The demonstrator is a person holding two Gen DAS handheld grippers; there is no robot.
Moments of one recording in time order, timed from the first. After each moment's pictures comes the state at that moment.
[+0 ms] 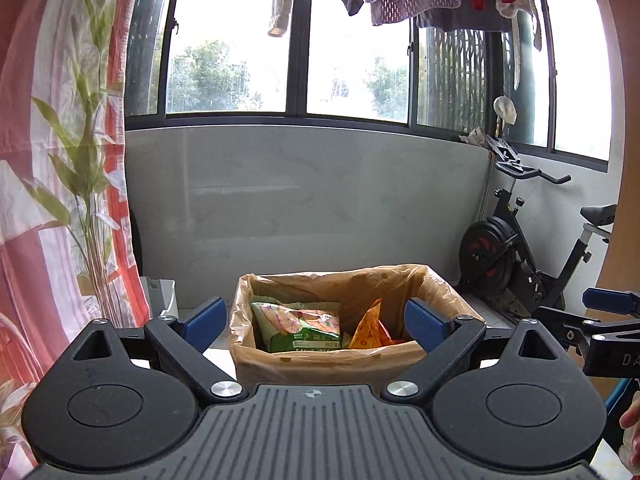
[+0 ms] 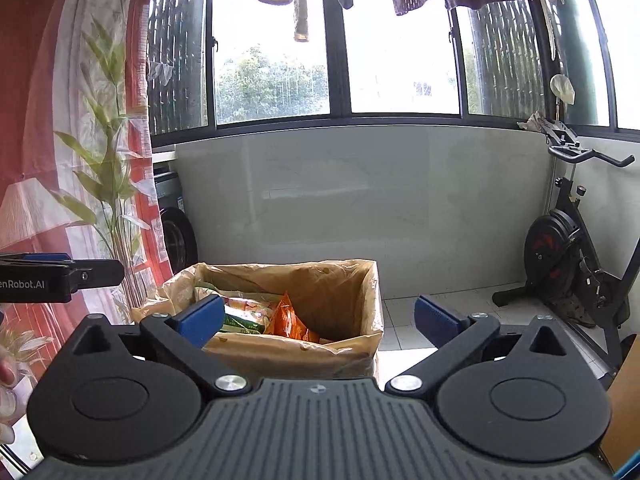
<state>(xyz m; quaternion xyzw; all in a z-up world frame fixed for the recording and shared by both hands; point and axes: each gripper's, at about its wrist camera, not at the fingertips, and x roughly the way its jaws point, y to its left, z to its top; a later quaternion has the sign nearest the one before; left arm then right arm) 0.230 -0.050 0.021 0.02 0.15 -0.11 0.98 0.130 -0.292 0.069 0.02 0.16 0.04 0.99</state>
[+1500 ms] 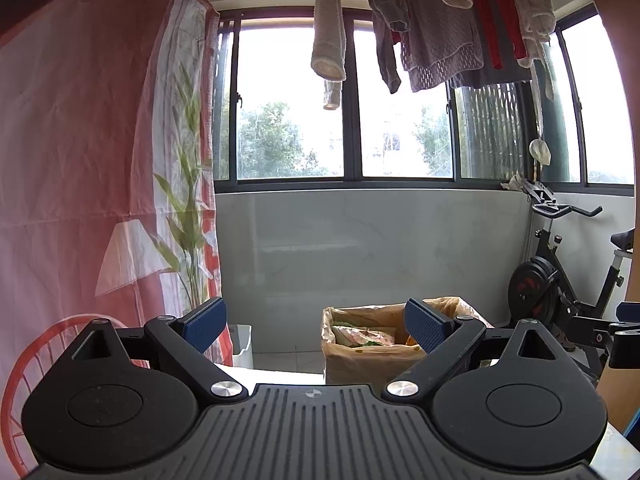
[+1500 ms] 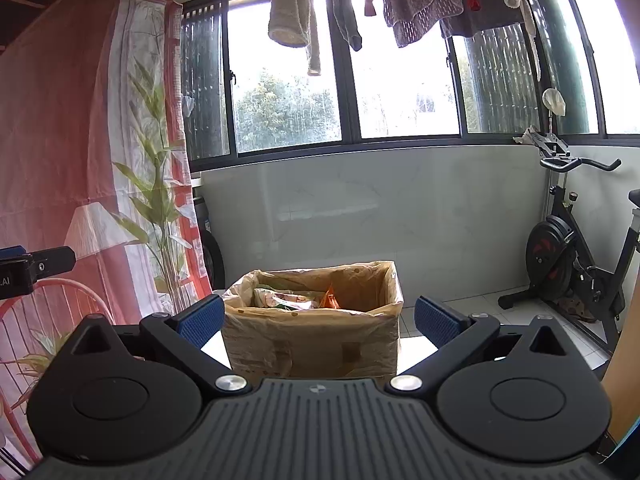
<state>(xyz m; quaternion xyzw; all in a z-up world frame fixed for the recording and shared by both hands) 0.046 -0.001 0.071 0.04 0.06 -0.02 1.00 -0.014 -0.257 0.099 0.04 0.12 0.05 0.99</state>
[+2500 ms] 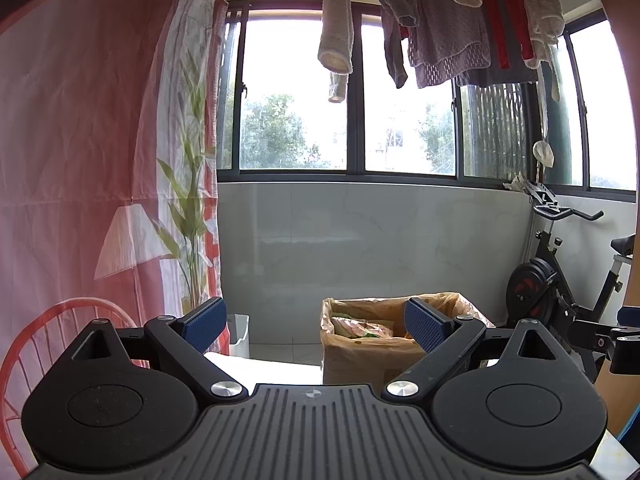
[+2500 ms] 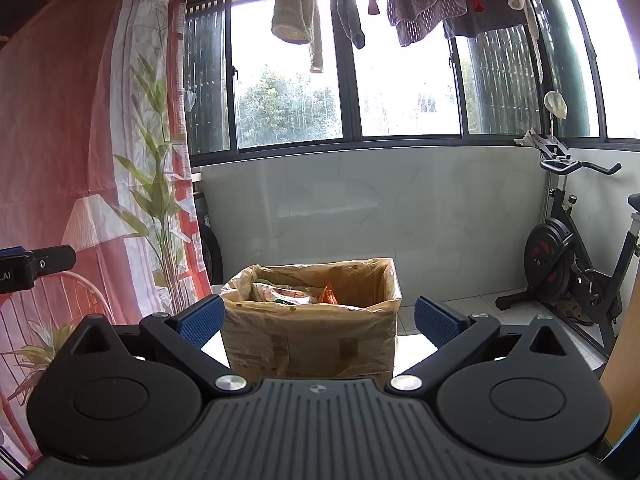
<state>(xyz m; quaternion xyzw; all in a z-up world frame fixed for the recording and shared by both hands) 0.052 0.008 0.066 0.02 0.07 -0.02 1.00 -0.016 -0.260 0.093 0.04 0.12 0.05 0.99</state>
